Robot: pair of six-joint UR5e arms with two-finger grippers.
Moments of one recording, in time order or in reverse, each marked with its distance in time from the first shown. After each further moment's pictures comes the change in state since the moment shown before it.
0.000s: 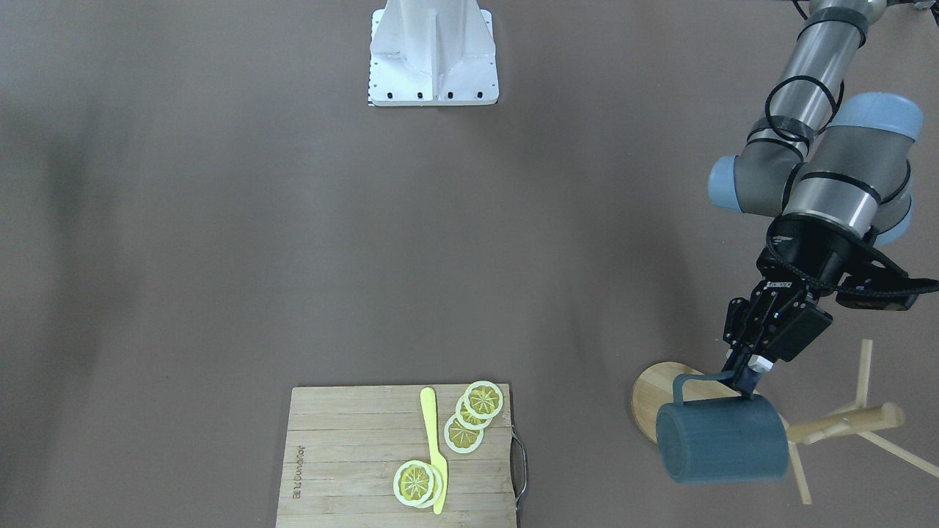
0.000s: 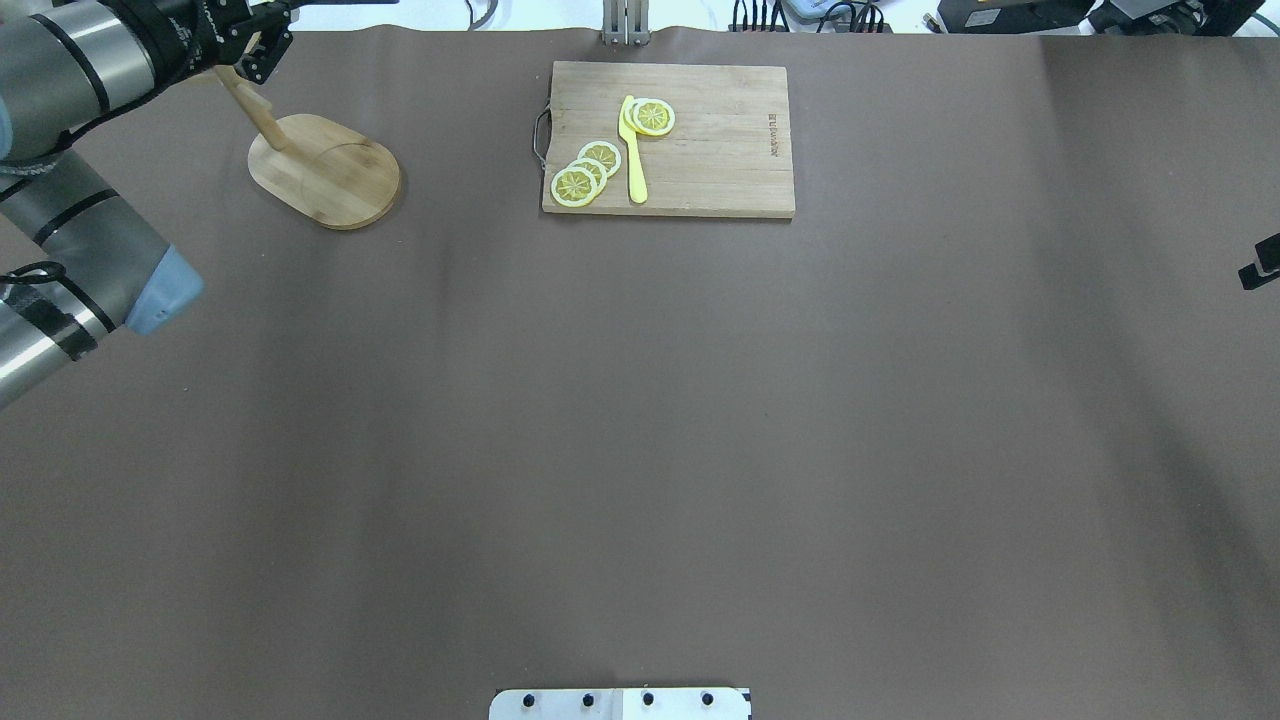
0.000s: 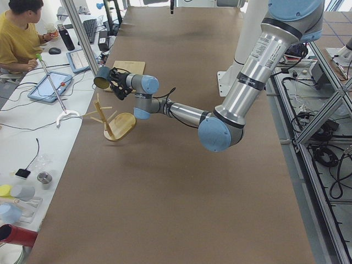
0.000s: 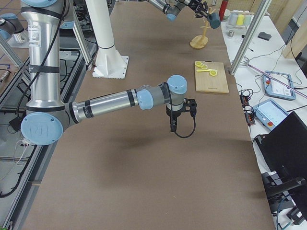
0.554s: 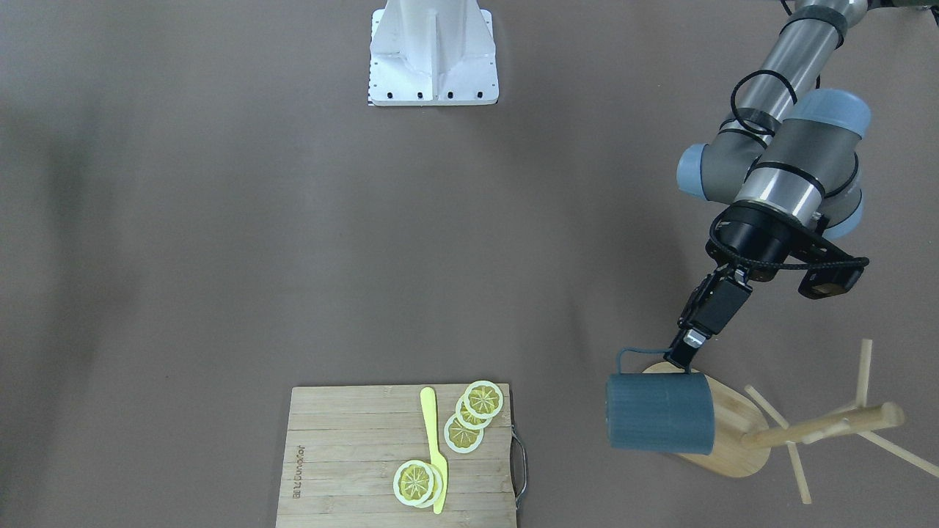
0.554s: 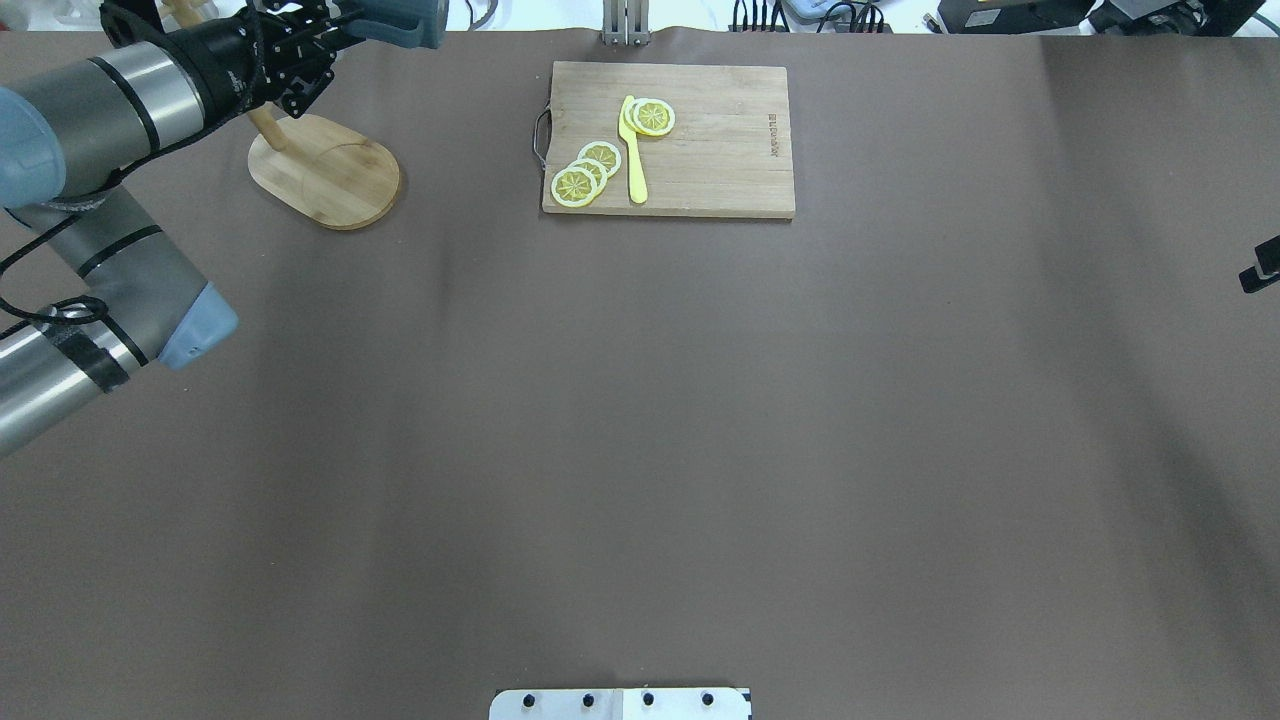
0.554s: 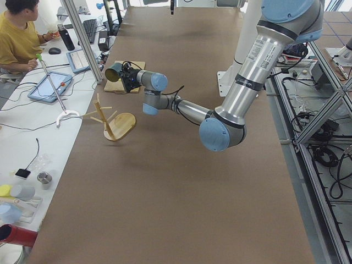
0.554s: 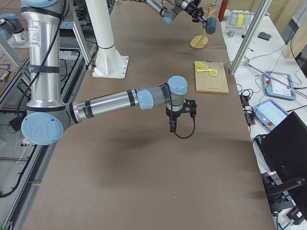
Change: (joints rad) left arm 0.067 -0.002 -0.025 0.013 0.019 0.232; right arm -0.002 0.003 -0.006 -0.018 0.000 -0.001
